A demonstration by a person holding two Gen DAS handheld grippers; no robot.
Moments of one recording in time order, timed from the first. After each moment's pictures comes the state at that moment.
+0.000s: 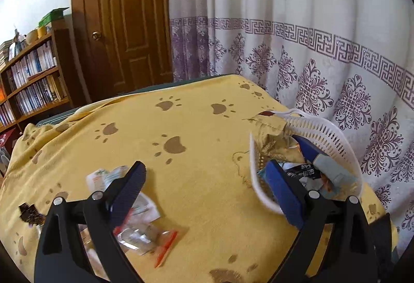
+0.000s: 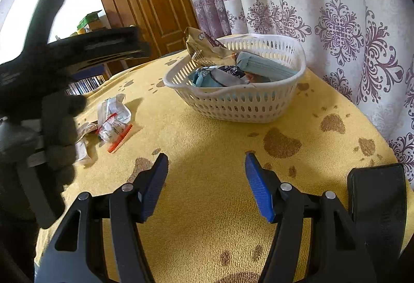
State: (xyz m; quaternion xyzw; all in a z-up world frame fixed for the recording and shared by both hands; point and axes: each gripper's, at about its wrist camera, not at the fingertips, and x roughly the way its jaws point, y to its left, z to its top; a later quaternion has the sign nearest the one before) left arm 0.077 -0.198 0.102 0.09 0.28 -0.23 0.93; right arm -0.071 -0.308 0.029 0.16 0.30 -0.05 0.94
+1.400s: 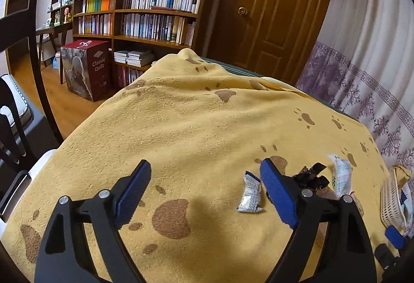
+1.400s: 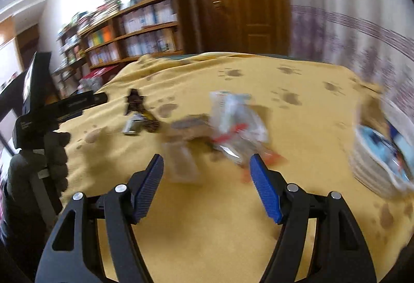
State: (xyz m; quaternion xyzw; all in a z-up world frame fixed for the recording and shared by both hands) left arm 0.089 0.141 0.065 -0.11 0.32 0.03 0.94; right arm 0.021 -0.127 0.072 0.02 0.32 0.14 0.94
